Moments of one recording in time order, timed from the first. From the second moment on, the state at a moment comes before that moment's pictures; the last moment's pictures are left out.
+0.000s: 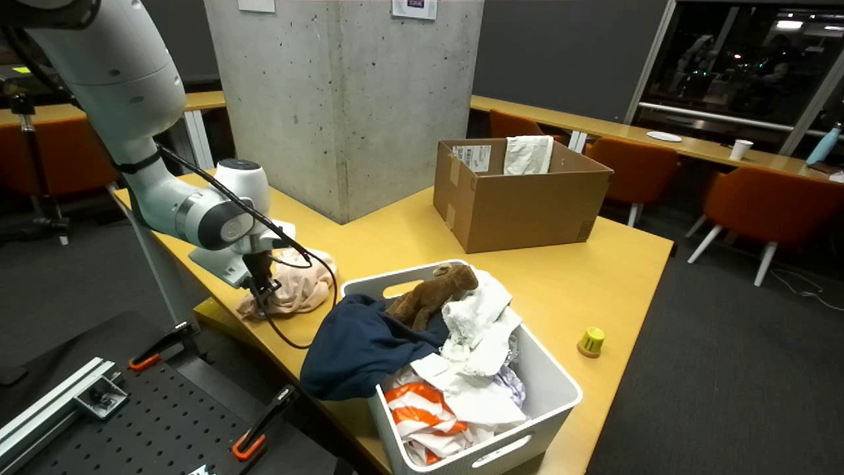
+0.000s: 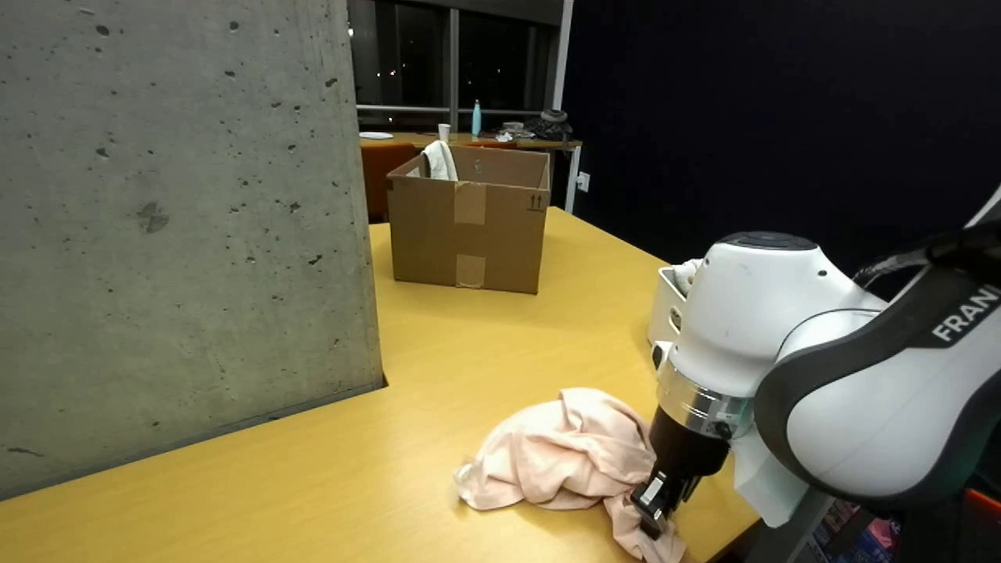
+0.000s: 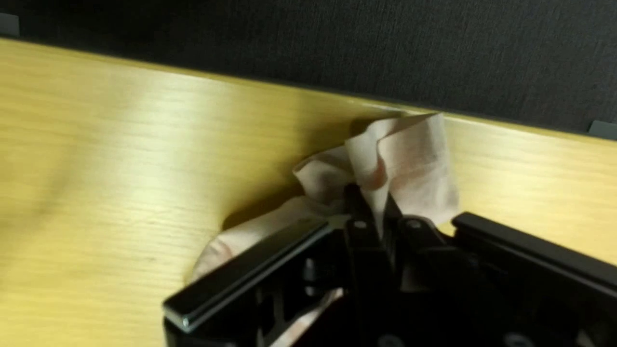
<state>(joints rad) 0.22 0.71 0.09 -2.14 0.07 2.87 0.16</state>
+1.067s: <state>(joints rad) 0.22 0.62 0.02 -2.11 0.06 3.00 0.20</state>
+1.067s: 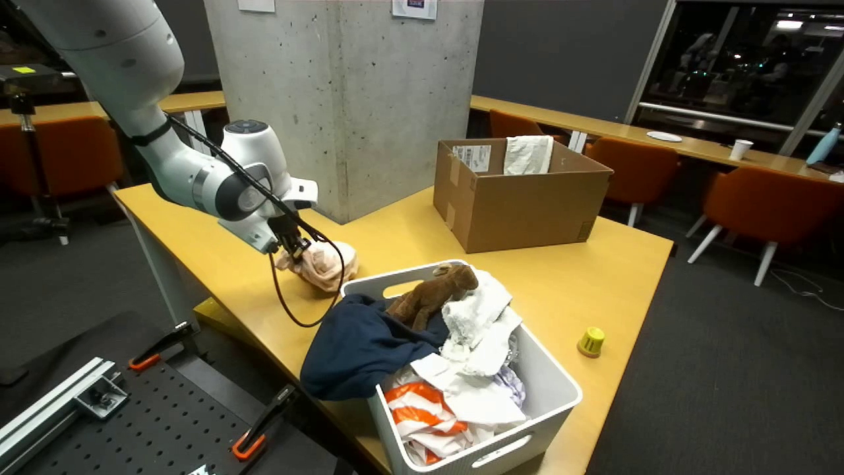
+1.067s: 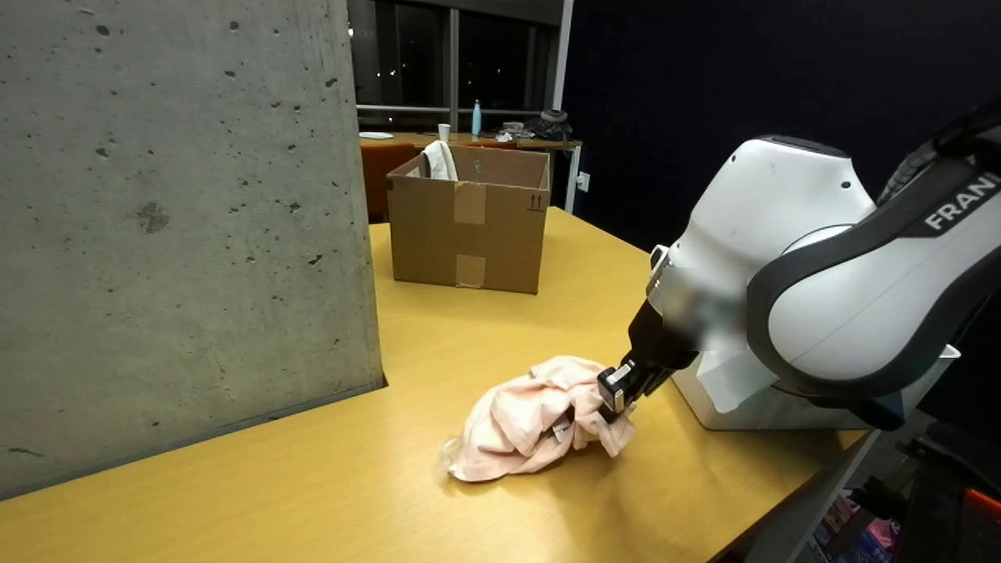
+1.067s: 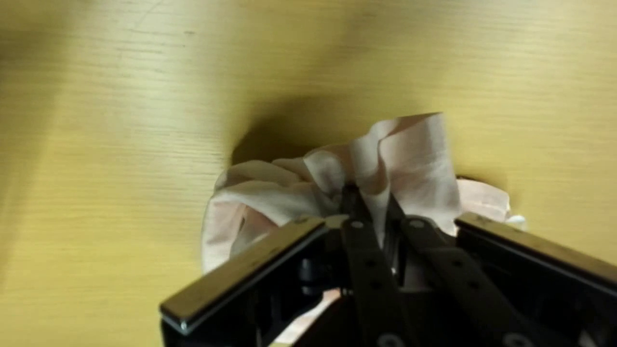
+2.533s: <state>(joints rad) 0.24 0.64 0.04 -1.95 0.06 2.99 0.17</state>
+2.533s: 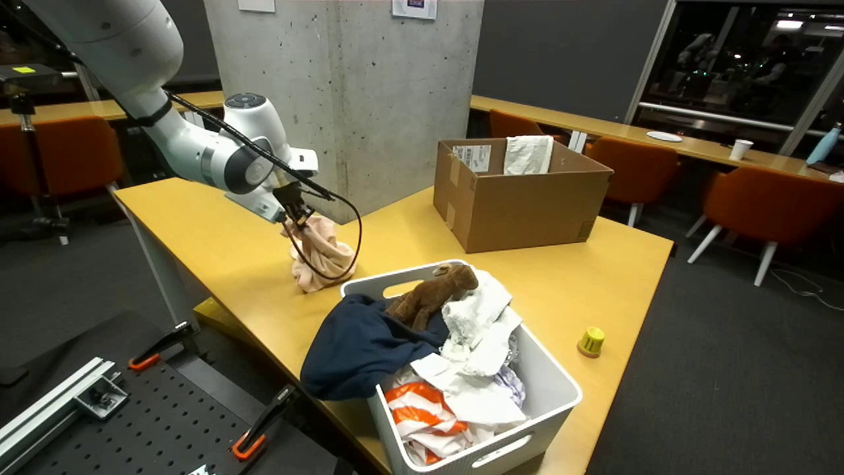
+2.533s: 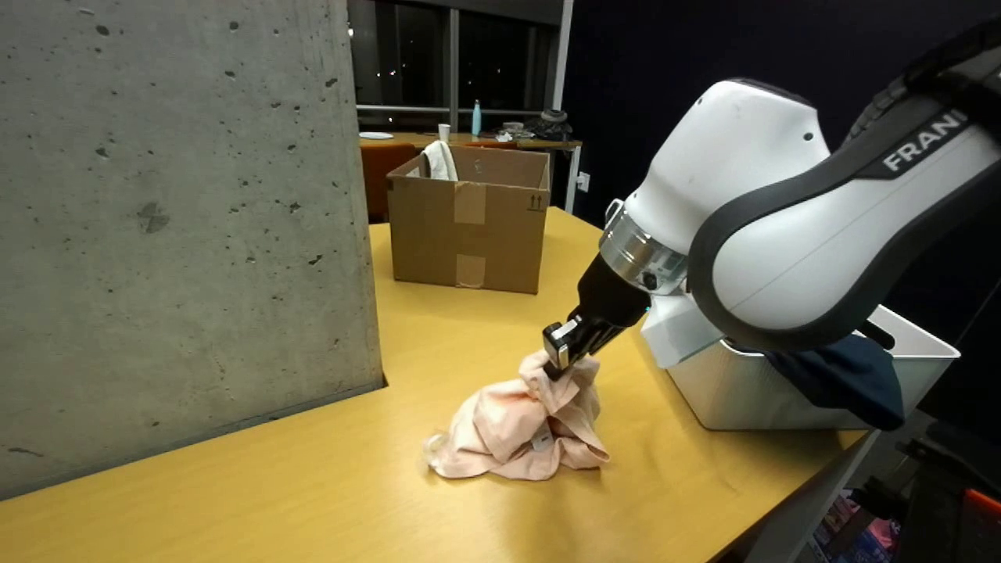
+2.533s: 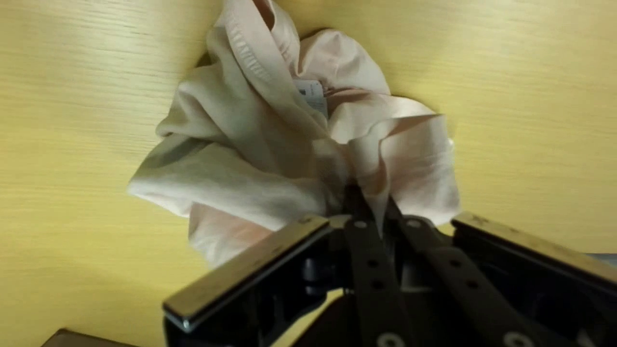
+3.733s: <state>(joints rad) 0.23 0.83 0.07 -1.68 0.06 2.90 0.09</state>
